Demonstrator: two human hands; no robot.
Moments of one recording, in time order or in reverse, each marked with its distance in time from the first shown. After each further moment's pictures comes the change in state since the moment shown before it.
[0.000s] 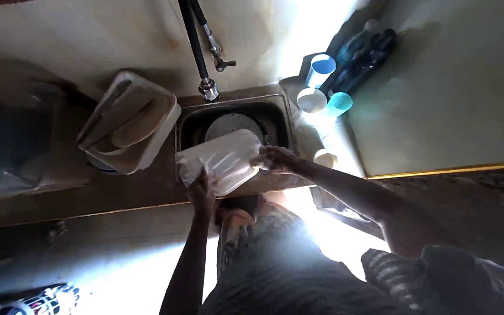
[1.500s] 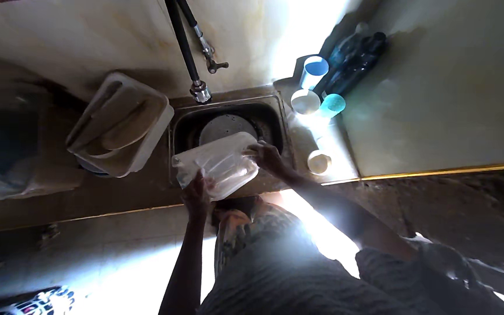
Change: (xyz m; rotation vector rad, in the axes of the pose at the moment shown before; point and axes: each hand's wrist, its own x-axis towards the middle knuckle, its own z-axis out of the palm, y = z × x) left_hand -0.001 0.011 -0.001 0.007 -0.026 -0.008; right_hand 0.011 -0.018 0.010 0.417 0.430 0.336
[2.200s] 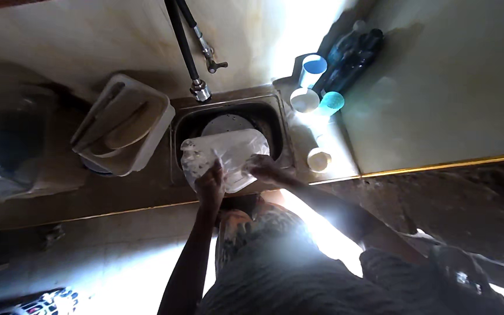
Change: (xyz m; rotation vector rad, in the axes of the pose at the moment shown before) left_hand 0.002 0.020 0.023 0.043 -0.007 0.255; right_hand -0.031 -0.036 -0.006 0.121 -0.290 0.040
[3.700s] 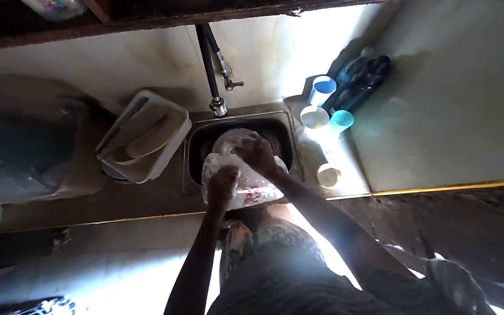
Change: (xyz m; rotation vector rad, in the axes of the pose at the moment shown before) left_hand 0.029 0.013 -0.027 -0.289 -0.282 -0.156; right_hand 0.057 -0.054 -0.014 -0.033 0.542 -0.146
